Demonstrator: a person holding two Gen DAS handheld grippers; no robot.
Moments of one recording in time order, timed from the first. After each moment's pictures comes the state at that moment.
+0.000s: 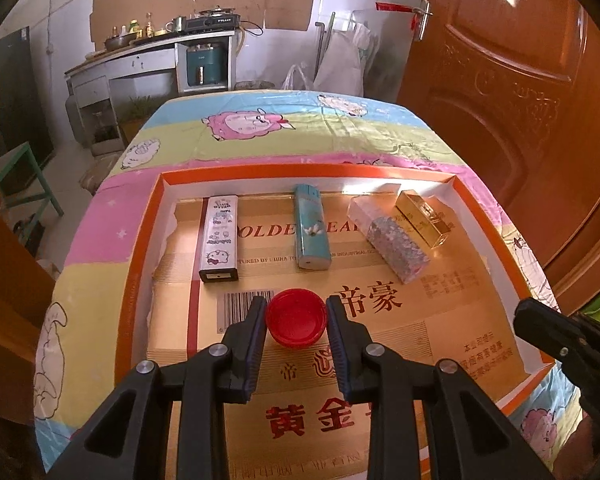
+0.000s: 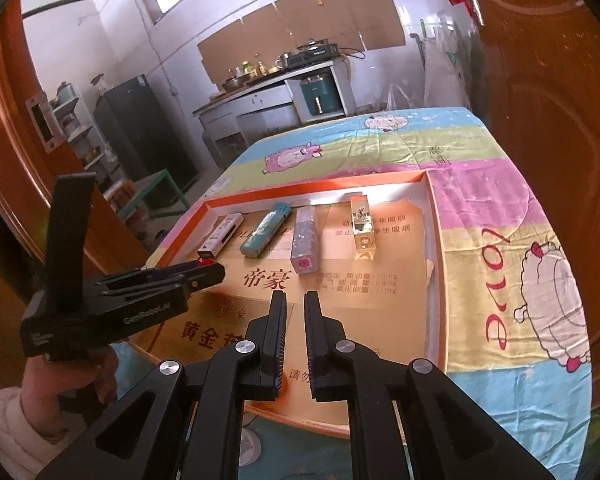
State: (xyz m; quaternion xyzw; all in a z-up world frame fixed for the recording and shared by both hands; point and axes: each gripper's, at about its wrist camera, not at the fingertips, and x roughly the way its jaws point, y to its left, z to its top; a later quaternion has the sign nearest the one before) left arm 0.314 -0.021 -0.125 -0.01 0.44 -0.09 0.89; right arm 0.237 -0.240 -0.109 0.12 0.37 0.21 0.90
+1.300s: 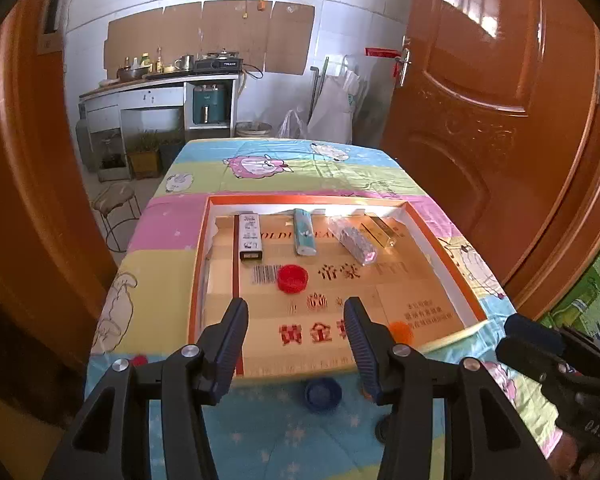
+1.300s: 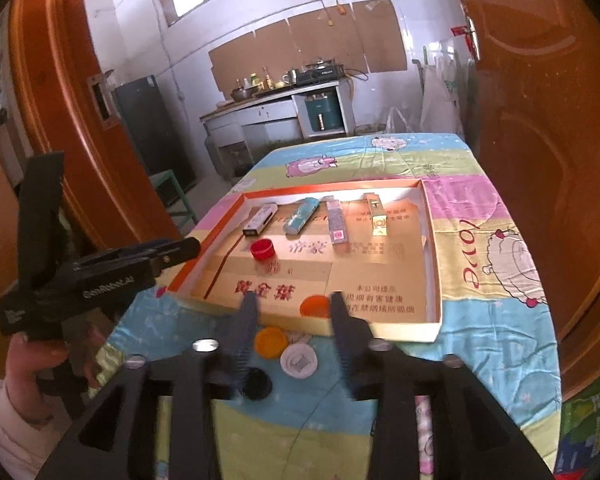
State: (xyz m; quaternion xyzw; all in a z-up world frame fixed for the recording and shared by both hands) left arm 0.206 0.009 -0.065 -0.03 0.36 -0.10 0.93; right arm 0.128 -0.219 -0.065 0.08 0.34 0.20 0.92
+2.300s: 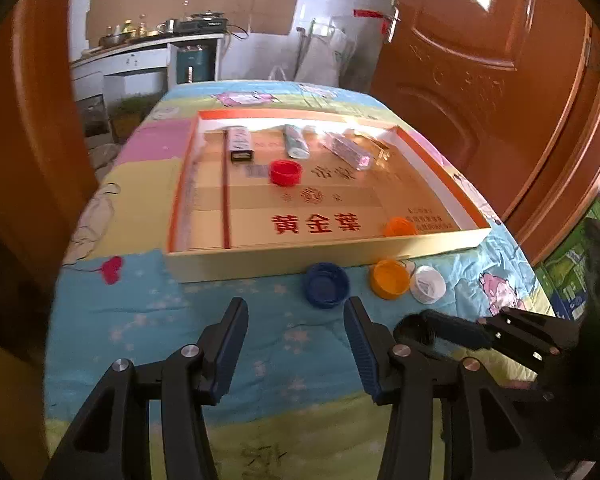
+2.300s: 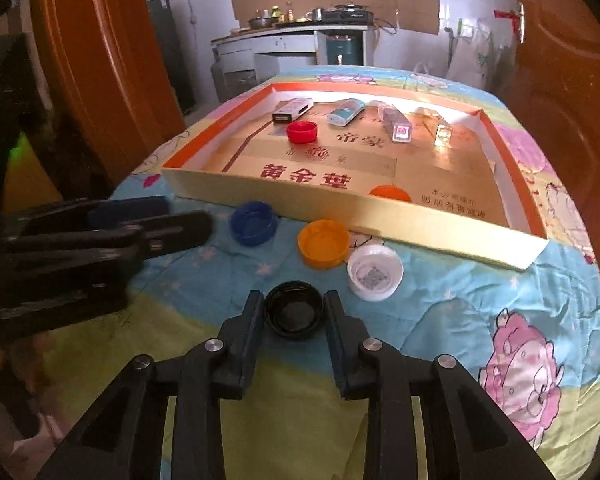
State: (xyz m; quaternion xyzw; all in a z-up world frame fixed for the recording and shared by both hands) left arm 0.176 0.009 -0.129 -0.02 0.43 -0.14 0.89; right arm 0.123 -0.143 -0.146 -0.01 0.43 0.21 0.88
